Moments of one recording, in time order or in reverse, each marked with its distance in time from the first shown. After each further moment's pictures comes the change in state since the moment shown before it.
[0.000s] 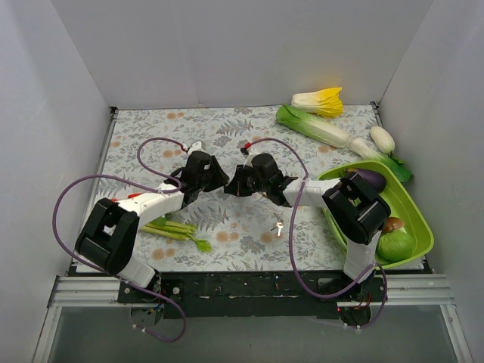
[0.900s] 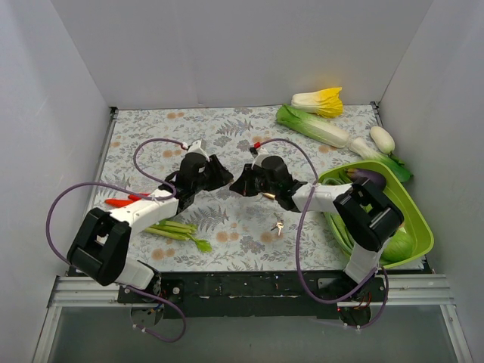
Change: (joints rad) left arm 0.000 -0.078 -0.060 0.099 0.098 0.028; right arm -0.018 -0.082 -0.106 0.098 0.026 -0.018
